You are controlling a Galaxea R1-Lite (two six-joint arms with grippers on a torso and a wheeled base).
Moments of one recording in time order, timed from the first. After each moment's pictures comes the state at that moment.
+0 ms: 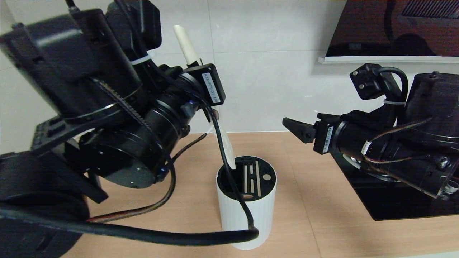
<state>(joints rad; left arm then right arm) -0.85 1.65 -1.03 -0.87 0.69 -0.07 0.70 1.55 -0.87 -0.66 -0.19 0.12</state>
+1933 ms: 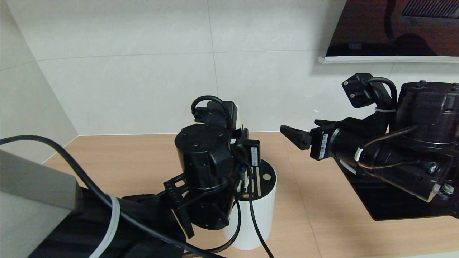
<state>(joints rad) -0.89 1.92 -0.90 -1.04 0.70 -0.07 0.70 1.58 -0.85 -0.66 -0.19 0.12</state>
